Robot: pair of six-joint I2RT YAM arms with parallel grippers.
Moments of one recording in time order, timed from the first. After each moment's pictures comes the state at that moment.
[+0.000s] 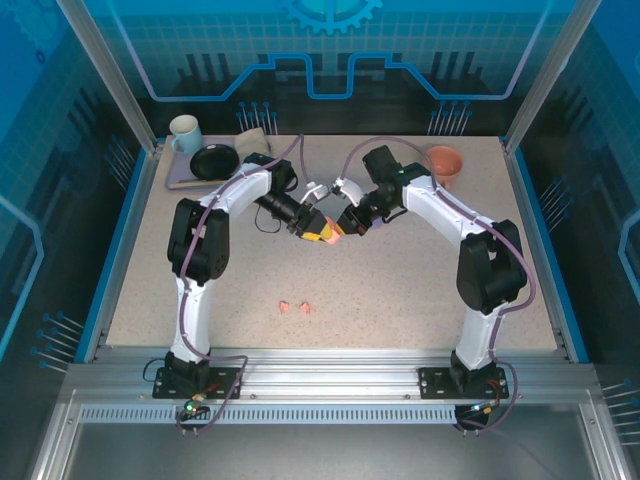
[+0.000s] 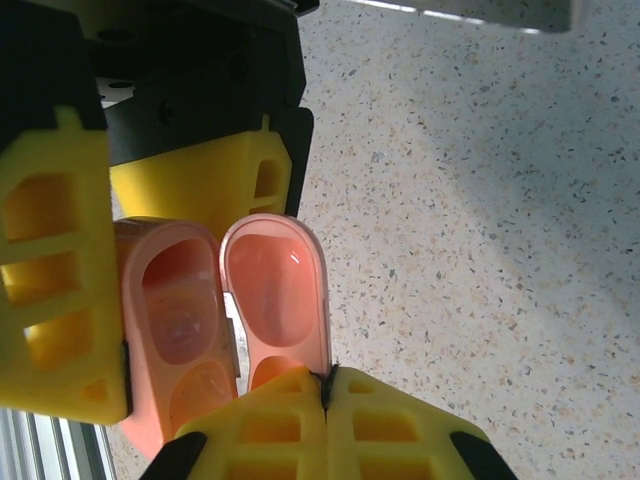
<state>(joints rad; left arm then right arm) -0.32 2.20 1.83 -1.40 1.19 0.41 0.44 1.87 1.56 -0.88 -0.63 -0.36</state>
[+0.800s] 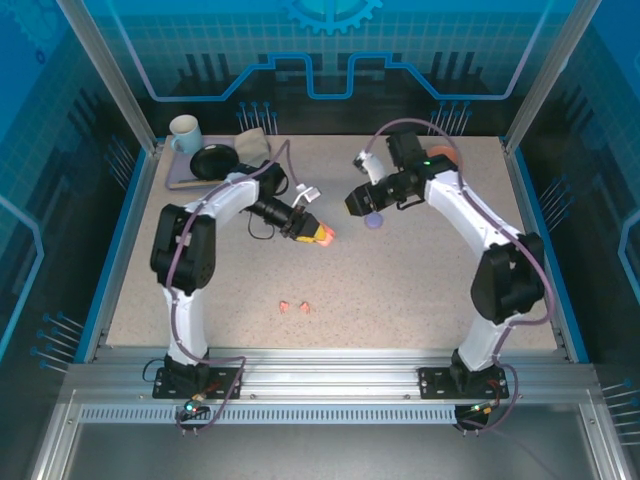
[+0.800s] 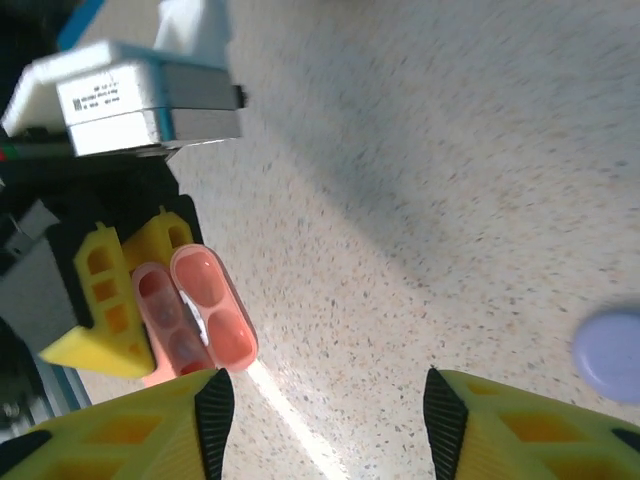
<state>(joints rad) -0.27 2.00 1.55 -1.06 1.16 0.20 0.34 1.73 1.58 -0.83 -0.55 -0.06</state>
